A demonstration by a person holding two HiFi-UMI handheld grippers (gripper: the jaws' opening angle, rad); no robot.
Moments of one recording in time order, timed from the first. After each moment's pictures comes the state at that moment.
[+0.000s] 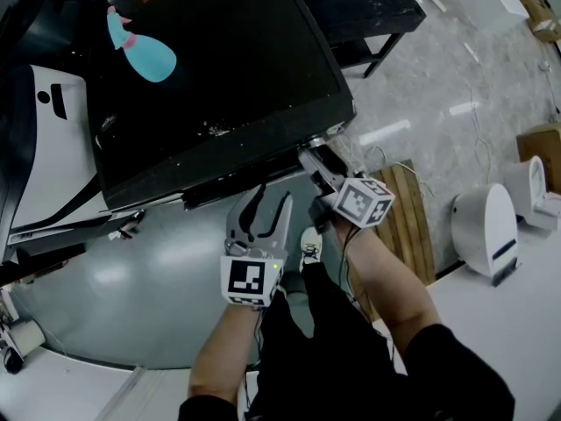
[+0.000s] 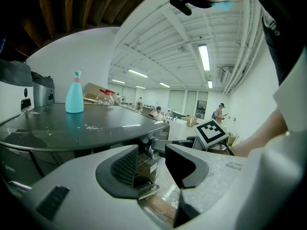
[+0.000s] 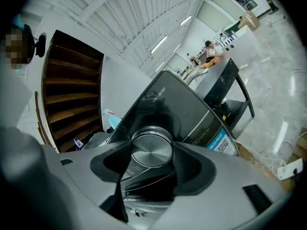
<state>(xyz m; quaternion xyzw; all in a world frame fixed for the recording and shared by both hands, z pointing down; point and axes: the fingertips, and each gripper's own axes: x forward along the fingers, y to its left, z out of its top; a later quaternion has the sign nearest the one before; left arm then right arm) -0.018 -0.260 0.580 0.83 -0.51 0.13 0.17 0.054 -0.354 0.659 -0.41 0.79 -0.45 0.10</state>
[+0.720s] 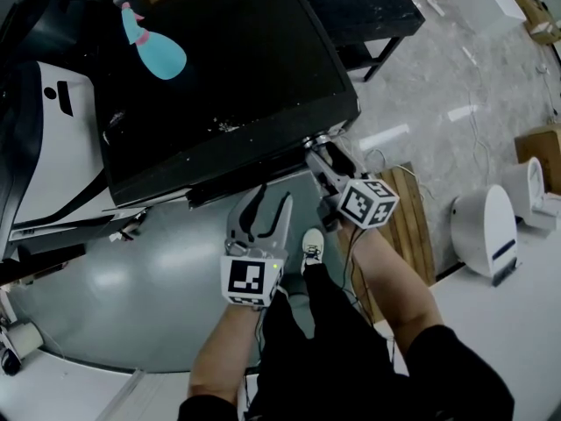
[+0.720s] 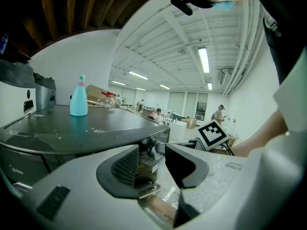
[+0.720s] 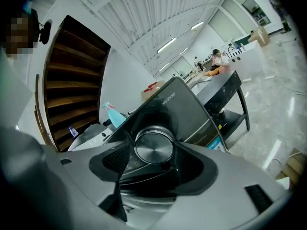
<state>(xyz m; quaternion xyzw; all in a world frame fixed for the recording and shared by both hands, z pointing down) -0.035 -0.248 0.566 0.83 -0.51 0.12 0.17 0.058 -0.341 0.659 -0.44 0.80 -0.40 0.04</state>
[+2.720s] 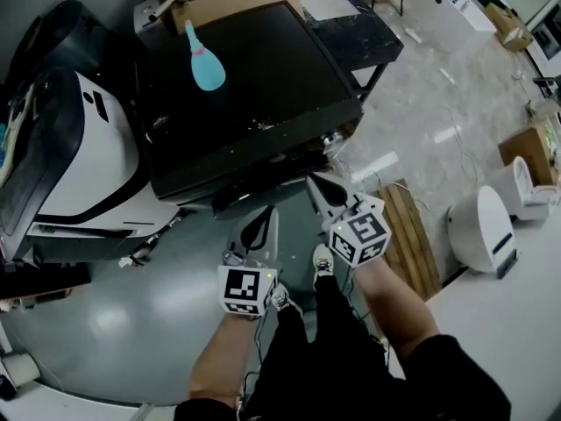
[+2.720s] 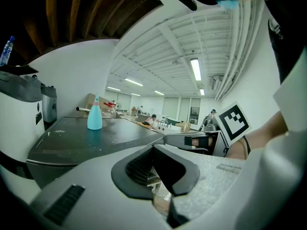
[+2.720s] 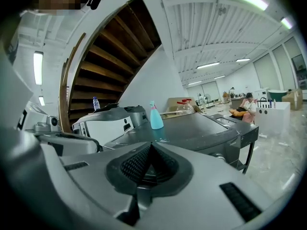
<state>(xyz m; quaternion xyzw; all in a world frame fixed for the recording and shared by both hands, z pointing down) -0.128 -0.158 0.488 0.86 -0.49 0.09 0.13 -0.049 -0.219 0.511 -0.43 0.89 -0.15 -0.05</state>
